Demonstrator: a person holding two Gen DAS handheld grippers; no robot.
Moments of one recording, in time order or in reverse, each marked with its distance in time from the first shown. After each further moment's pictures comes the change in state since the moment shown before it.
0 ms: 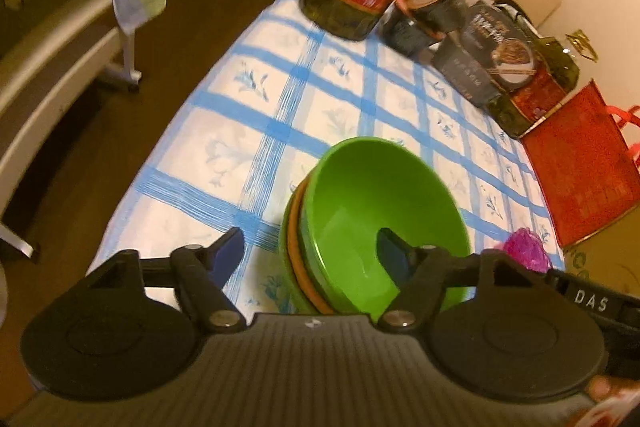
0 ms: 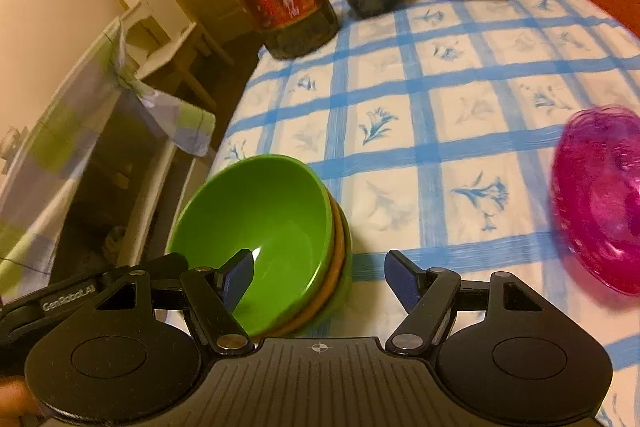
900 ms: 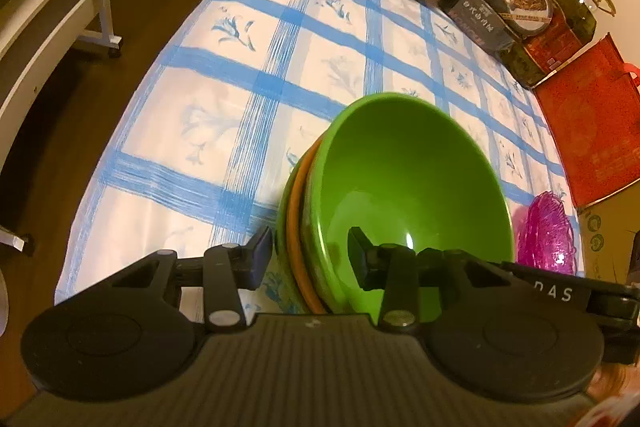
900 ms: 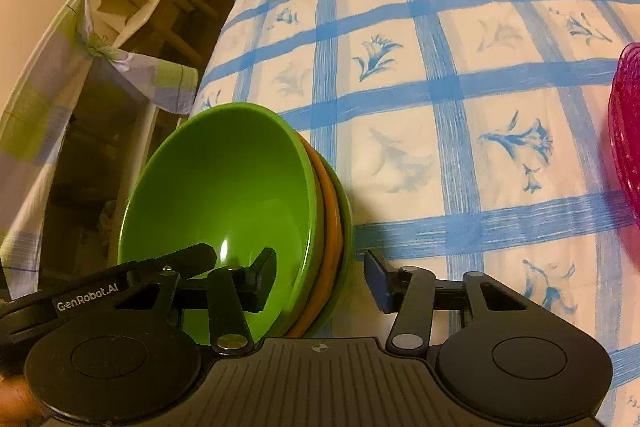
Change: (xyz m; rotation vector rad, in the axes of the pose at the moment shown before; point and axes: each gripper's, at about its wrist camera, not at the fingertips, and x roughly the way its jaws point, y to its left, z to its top) left arm 0.055 0.000 0.007 0.052 0.166 0.001; right arm 0.059 -0.016 -0.001 0.091 0.145 0.005
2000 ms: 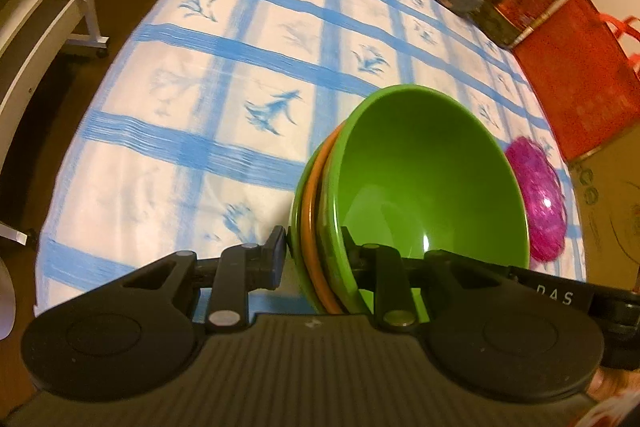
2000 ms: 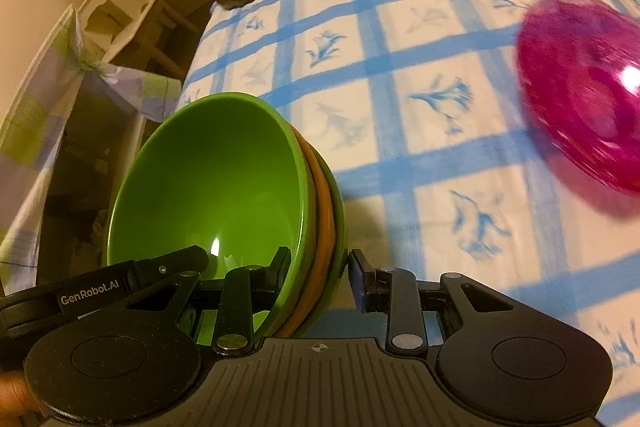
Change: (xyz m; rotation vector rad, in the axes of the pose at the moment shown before) left arm -0.022 -0.045 -0.049 0.091 0.025 0.004; right arm -0.060 -0.031 -0.056 0.069 -0.068 -0.040
